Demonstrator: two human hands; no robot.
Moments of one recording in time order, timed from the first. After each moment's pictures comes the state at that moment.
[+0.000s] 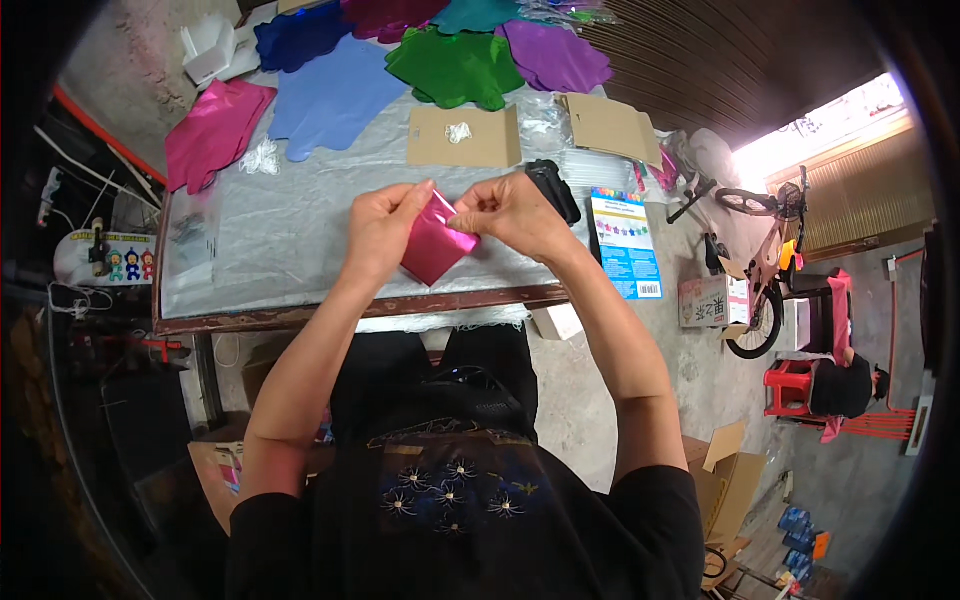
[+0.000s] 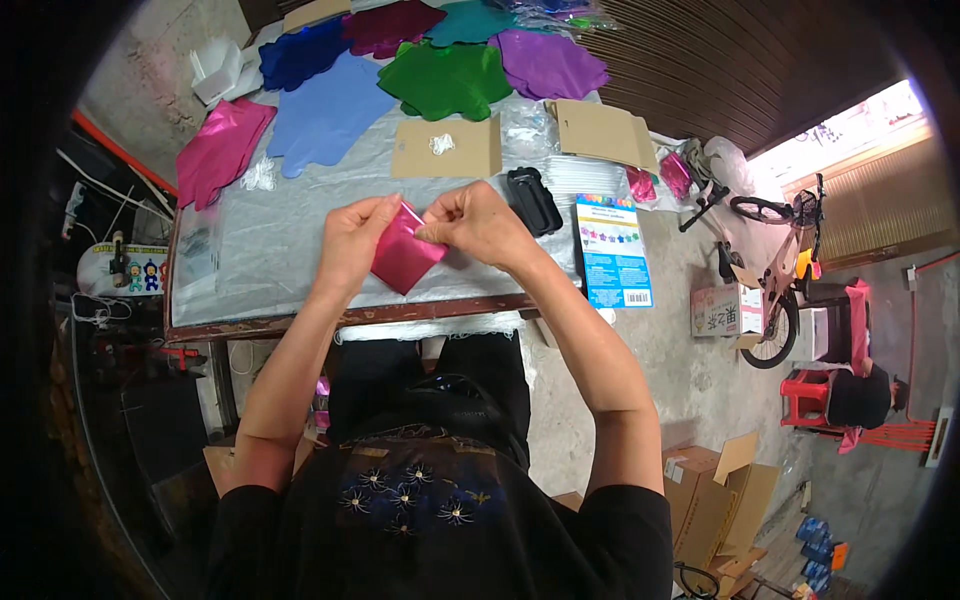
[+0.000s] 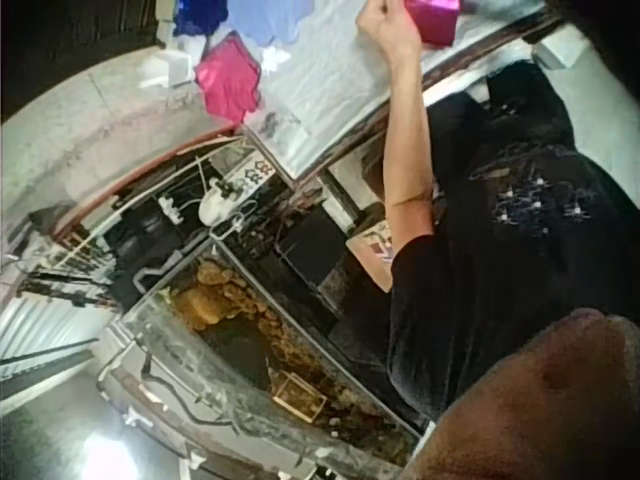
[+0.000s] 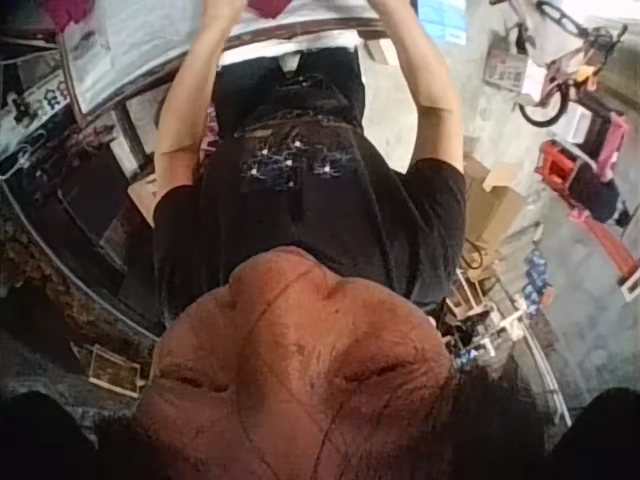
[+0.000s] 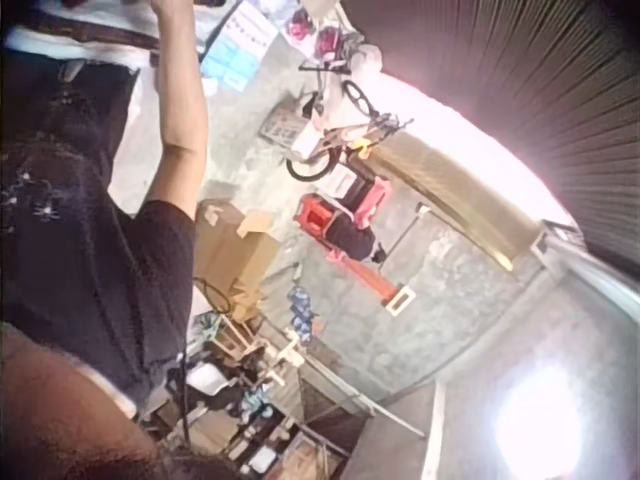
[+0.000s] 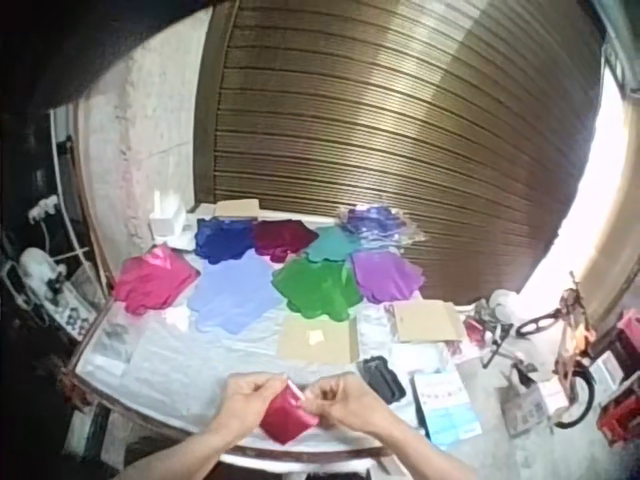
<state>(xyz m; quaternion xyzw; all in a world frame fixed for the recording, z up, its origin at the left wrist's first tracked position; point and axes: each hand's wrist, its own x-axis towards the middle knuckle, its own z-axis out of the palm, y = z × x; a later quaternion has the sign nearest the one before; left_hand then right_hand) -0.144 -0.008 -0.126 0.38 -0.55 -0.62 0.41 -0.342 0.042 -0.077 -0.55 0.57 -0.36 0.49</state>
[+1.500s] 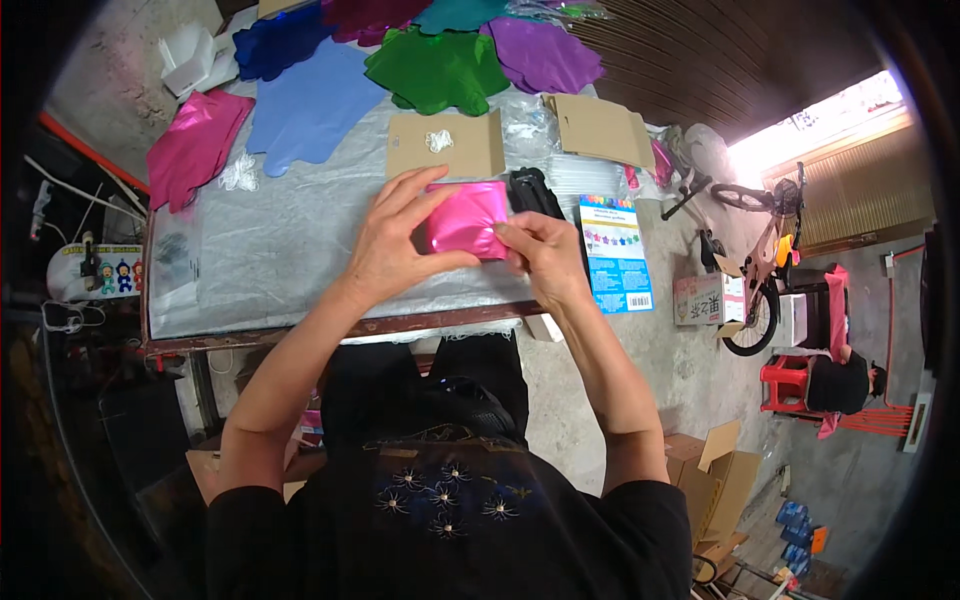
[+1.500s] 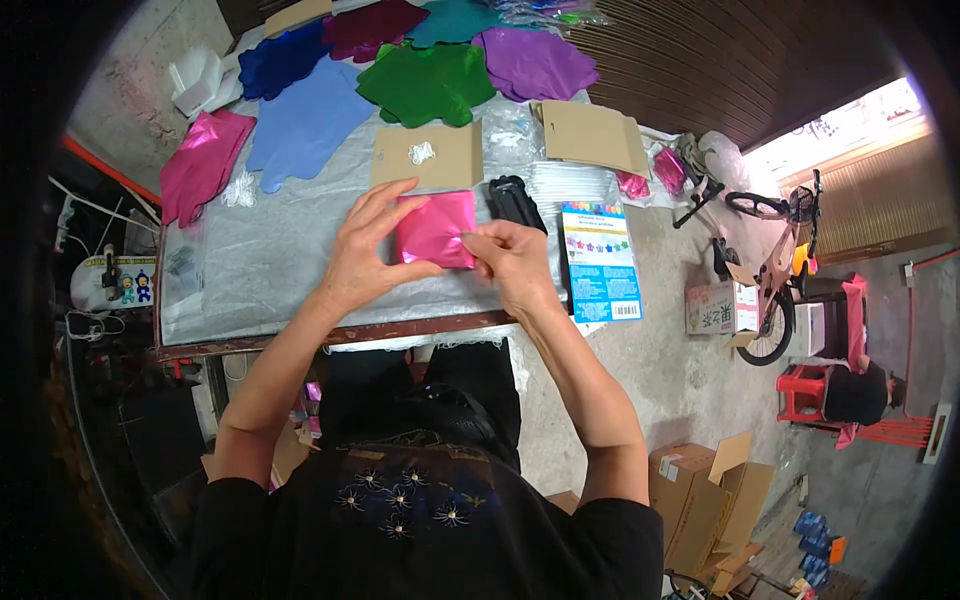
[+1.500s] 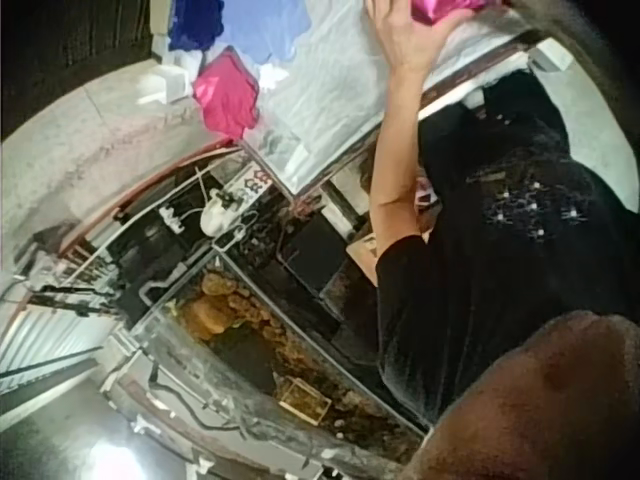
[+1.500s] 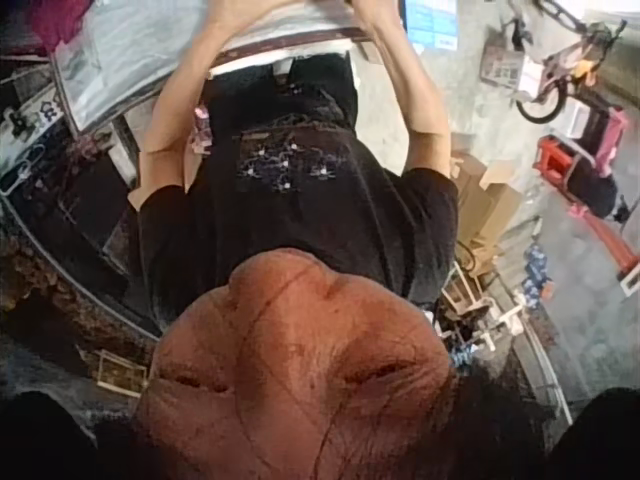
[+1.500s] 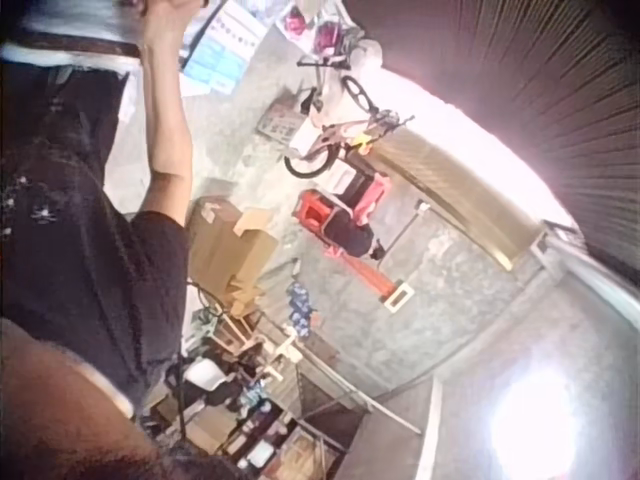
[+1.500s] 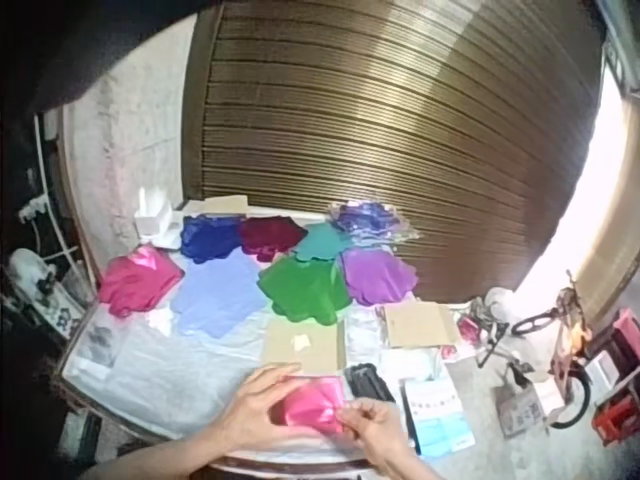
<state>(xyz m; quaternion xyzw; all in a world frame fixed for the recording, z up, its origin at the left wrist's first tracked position) -0.173 -0.018 -0.112 0.25 -0.86 -0.20 0.40 -0.377 0.088 -0.109 -0.30 0.60 -0.55 0.49</state>
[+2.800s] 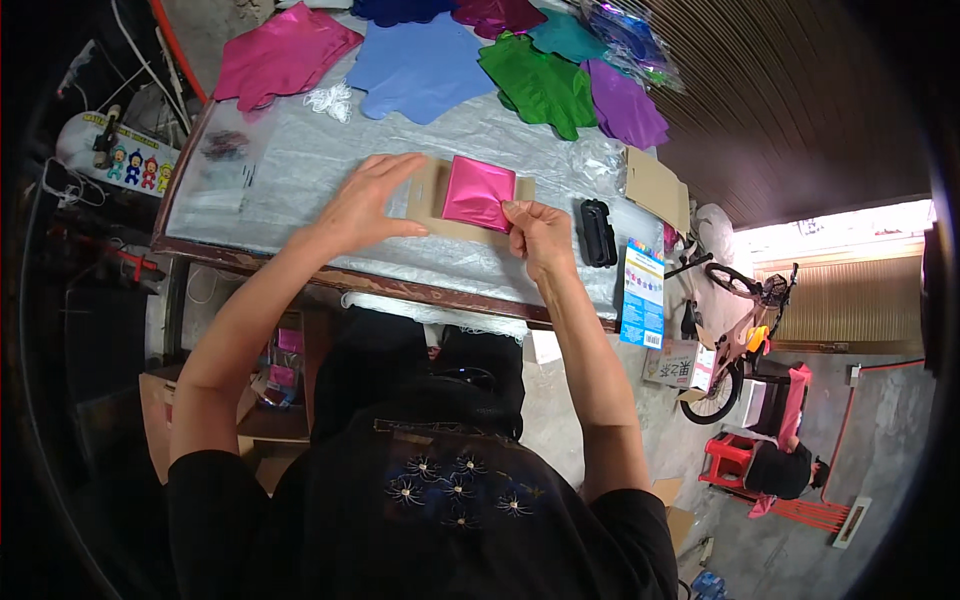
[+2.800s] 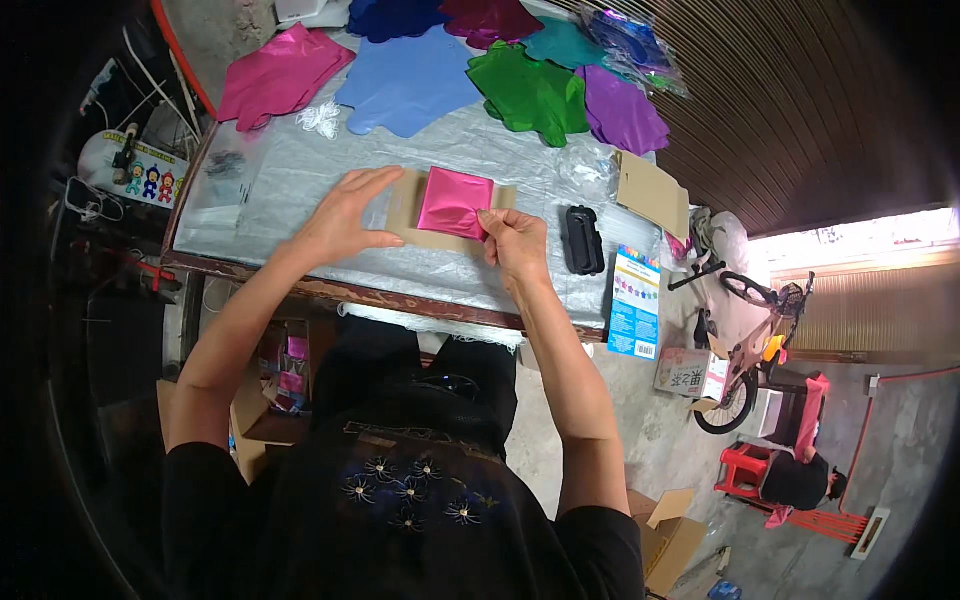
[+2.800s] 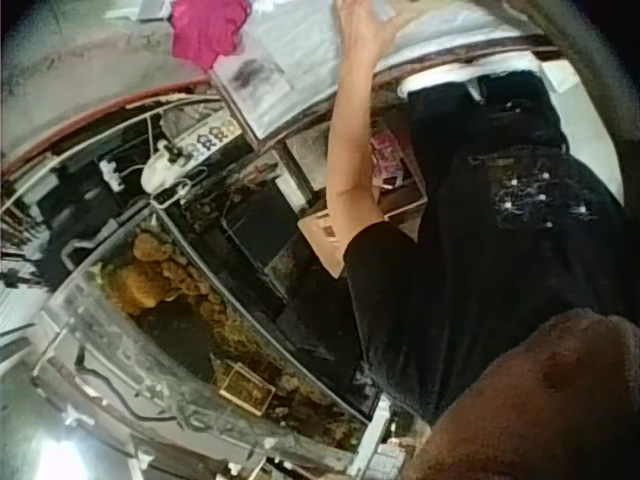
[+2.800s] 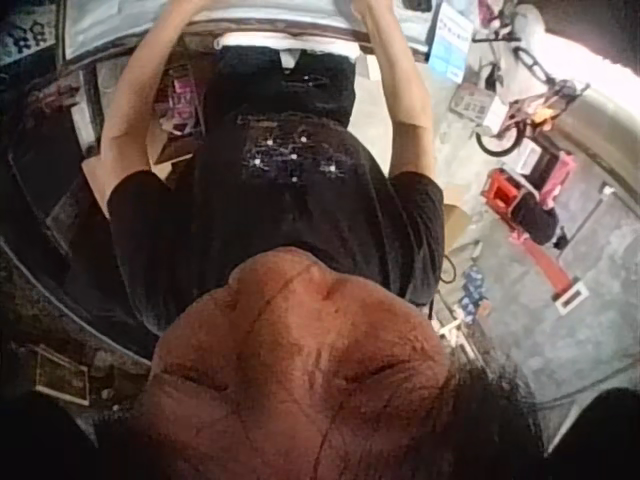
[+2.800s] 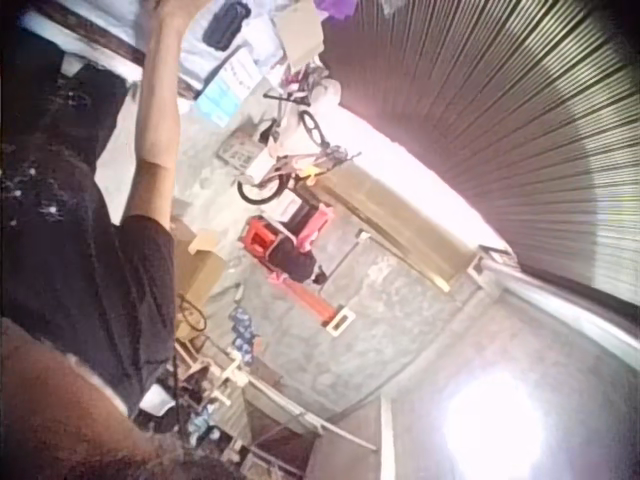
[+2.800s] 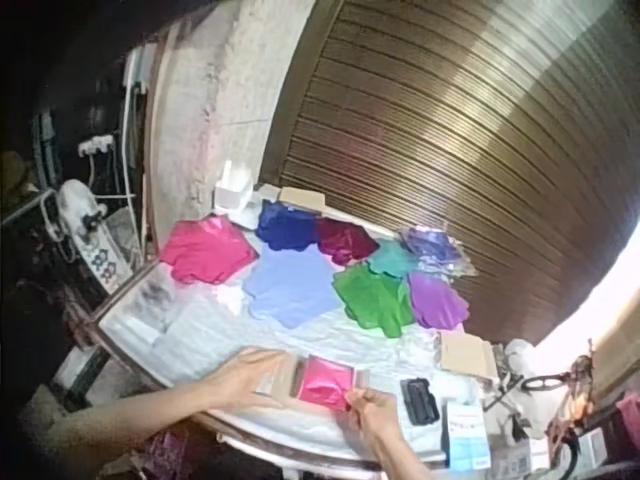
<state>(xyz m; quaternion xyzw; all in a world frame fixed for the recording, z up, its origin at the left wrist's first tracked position) -0.026 -0.047 -0.145 0.33 -0.87 -0.24 0.30 -0.302 0.019 -0.139 -0.32 0.63 -0.49 0.51</state>
